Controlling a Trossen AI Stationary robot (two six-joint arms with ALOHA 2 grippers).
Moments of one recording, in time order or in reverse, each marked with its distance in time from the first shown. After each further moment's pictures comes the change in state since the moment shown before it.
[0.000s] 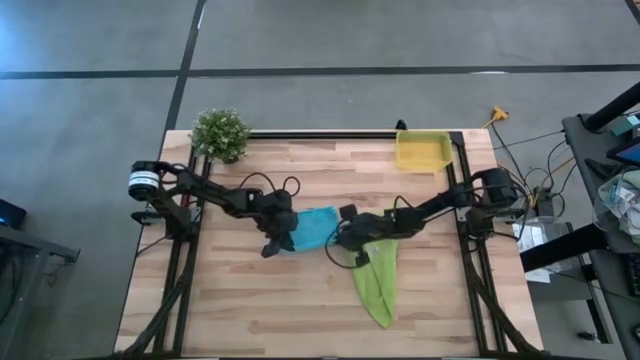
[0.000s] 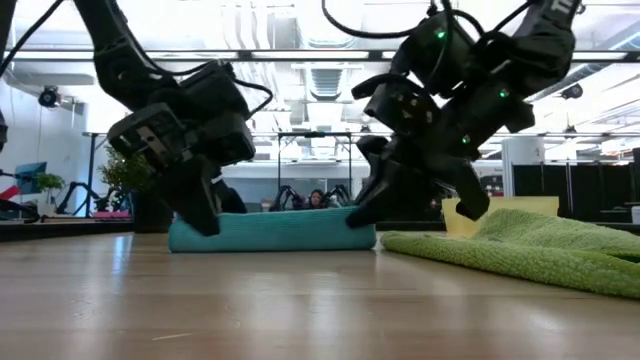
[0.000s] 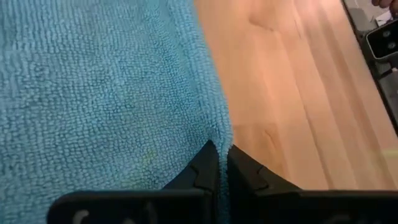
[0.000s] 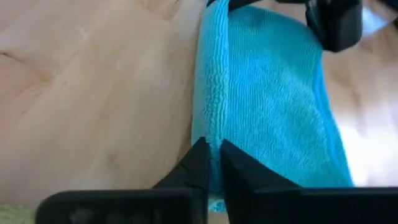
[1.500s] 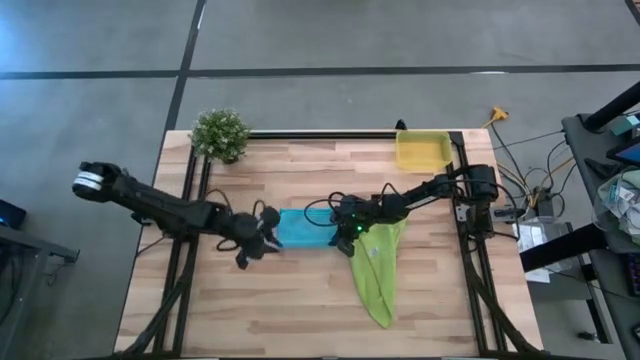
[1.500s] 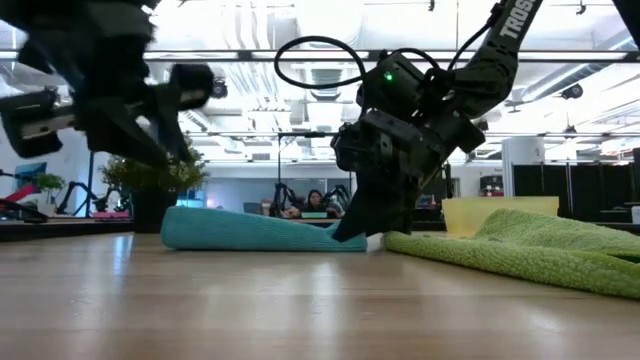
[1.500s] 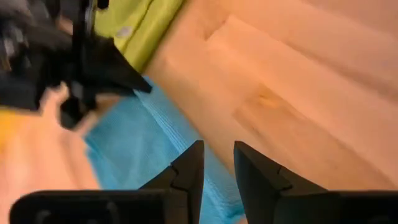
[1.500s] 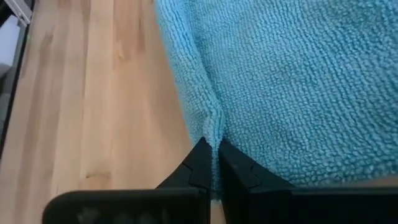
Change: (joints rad) left arm -0.356 -0.513 -0.112 -0.205 -0.625 0.708; right arm -0.131 0.151 0.126 -0.133 -0.429 0.829
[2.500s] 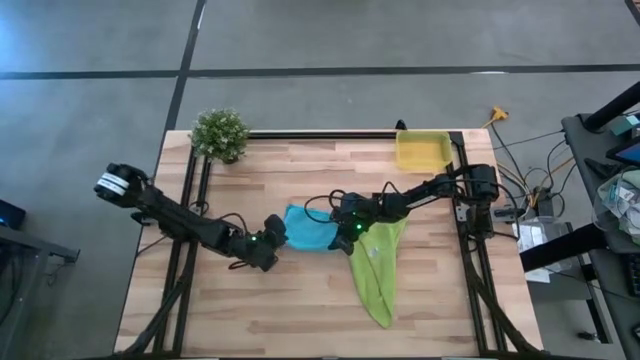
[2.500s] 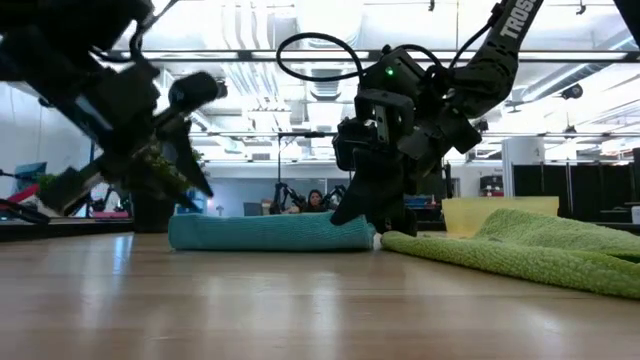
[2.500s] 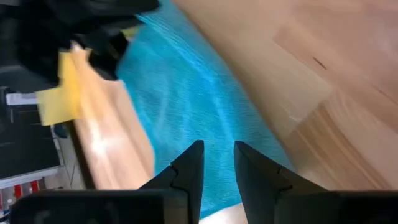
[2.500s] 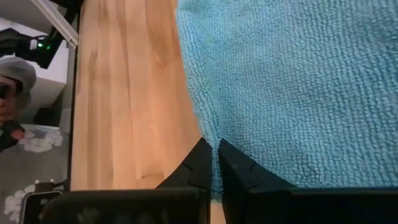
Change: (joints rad) left arm -0.154 0.264 0.039 0.083 -0.504 0.108; right arm 0.003 -0.002 -0.003 0.061 -0.129 0.181
